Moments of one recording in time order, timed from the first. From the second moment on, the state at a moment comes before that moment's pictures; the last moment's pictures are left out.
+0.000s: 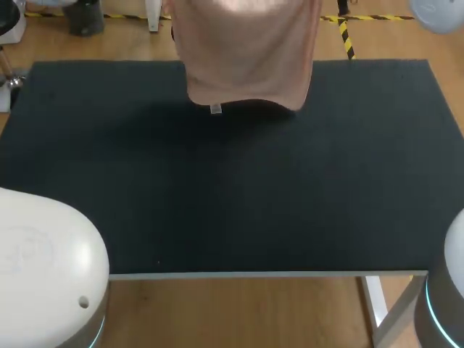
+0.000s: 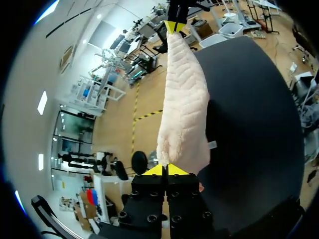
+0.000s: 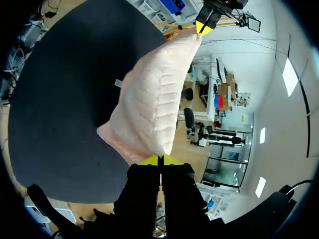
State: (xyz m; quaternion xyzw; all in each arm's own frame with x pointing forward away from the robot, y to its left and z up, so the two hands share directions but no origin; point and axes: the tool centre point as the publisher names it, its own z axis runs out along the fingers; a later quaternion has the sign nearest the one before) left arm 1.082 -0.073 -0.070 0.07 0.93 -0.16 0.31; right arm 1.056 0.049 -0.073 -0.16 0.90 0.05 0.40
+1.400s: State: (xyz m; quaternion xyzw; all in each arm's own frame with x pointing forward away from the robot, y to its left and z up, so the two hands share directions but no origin) left arm 0.983 -0.084 -0.303 0.00 0.98 -0.17 0.06; right arm 0.959 0.025 -0.316 0.00 0.98 0.05 0.19
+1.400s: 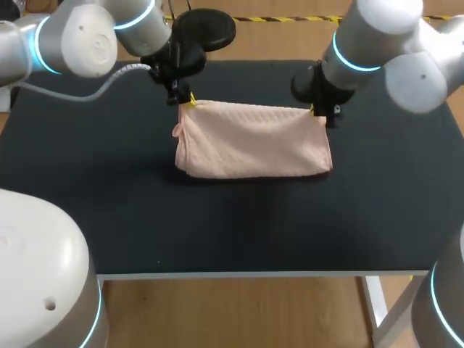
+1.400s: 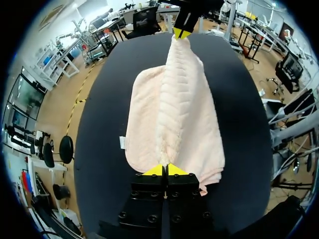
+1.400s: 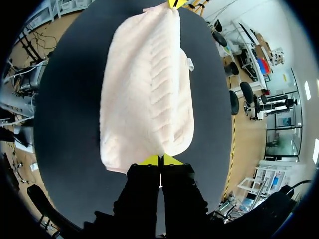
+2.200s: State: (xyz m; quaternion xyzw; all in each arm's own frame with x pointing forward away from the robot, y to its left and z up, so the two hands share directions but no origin) left arm 1.055 -0.091 -0.356 -0.02 0.98 -0.17 -0.01; right arm 1.038 0.032 -0.355 0.01 0.98 0.01 0.20
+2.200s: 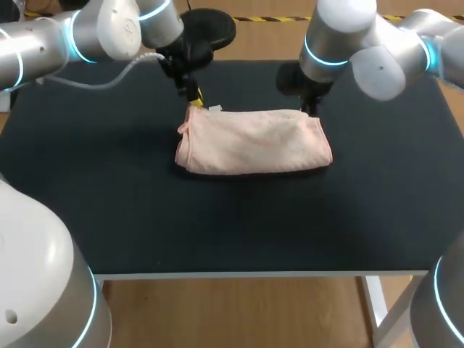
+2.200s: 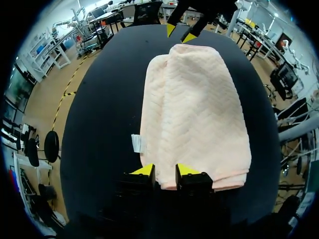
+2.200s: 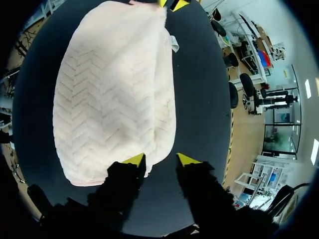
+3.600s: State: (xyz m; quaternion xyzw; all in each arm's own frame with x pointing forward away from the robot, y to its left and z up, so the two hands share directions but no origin) left arm 0.982 -0.034 -0.315 0.02 0.90 -0.43 -0.07; right arm 1.005 0.041 -0.328 -0.07 0.98 0.03 0.20
